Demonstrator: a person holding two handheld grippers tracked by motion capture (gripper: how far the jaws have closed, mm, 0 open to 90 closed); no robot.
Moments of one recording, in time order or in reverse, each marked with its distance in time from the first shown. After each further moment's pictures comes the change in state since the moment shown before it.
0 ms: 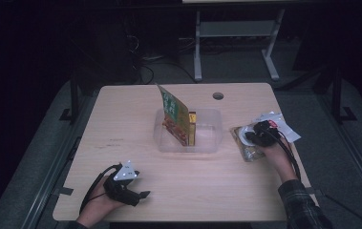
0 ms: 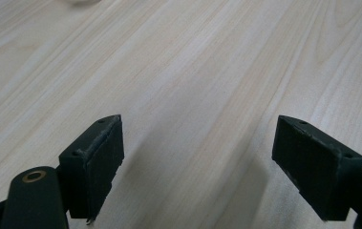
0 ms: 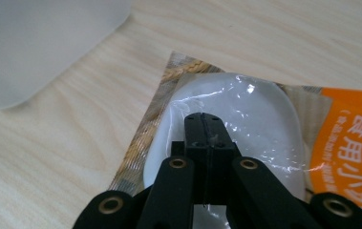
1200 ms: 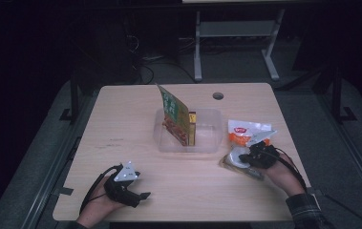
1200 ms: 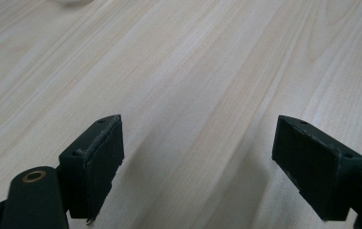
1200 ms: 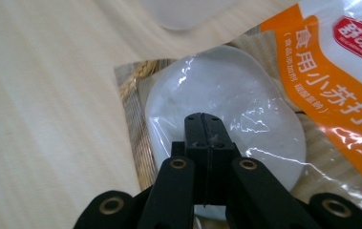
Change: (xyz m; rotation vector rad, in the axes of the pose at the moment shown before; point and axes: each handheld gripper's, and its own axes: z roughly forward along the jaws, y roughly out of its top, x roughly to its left) left arm -0.003 0.001 0.000 0.003 -0.012 0.011; right arm 0.057 -0.026 -0.037 0.090 0.205 -0.190
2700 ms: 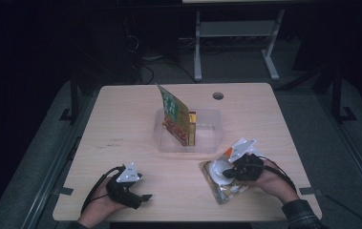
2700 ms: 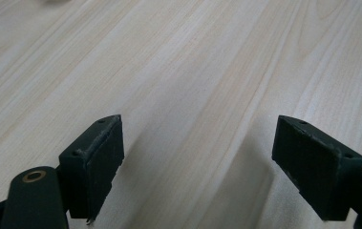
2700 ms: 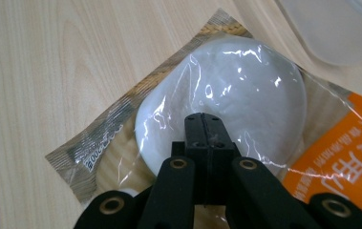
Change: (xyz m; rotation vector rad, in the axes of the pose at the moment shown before) left arm -0.003 0.001 0.004 0.012 -0.025 0.014; right arm 0.048 0.015 0.012 0.051 0.214 -0.260
